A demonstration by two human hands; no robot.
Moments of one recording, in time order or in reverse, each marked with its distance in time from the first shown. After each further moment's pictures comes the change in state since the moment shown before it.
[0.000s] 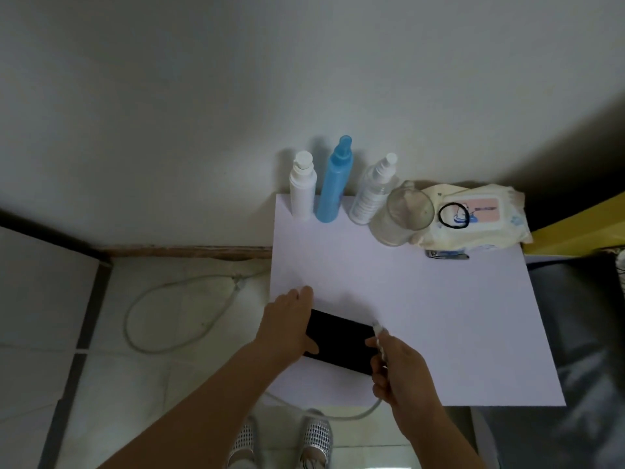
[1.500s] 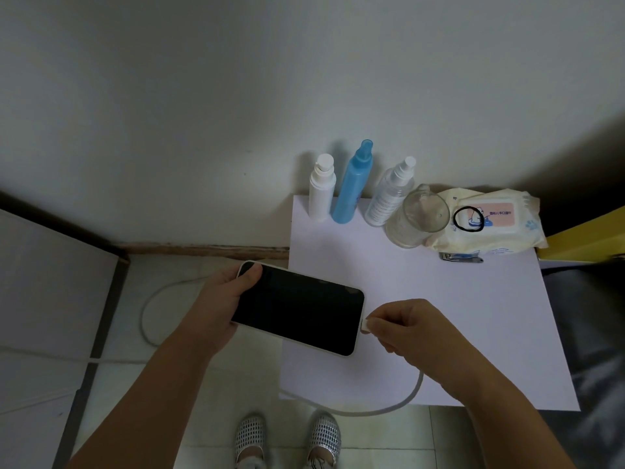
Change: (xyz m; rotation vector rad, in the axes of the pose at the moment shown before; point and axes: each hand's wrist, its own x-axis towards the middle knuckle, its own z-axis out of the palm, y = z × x) left_hand -0.047 -0.056 -0.079 -1.497 0.163 -0.171; right_hand -0.036 -0.073 0.014 -0.768 -0.324 -0.430
